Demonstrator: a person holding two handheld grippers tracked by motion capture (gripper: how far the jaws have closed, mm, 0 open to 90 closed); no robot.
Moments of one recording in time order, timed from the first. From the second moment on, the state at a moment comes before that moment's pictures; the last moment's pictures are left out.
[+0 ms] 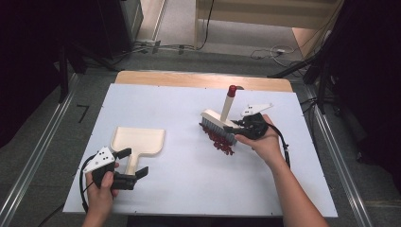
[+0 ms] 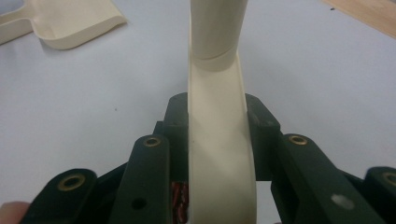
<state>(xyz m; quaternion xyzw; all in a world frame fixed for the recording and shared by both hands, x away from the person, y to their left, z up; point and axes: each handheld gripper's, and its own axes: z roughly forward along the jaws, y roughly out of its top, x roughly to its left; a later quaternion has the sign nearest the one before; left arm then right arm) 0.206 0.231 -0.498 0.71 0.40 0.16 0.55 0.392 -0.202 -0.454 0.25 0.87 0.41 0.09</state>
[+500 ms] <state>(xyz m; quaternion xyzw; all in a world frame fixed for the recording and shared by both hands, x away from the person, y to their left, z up) 0.206 0.230 -0.498 0.71 0.40 0.16 0.55 0.380 -0.202 -0.437 0.26 0.86 0.42 0.12</state>
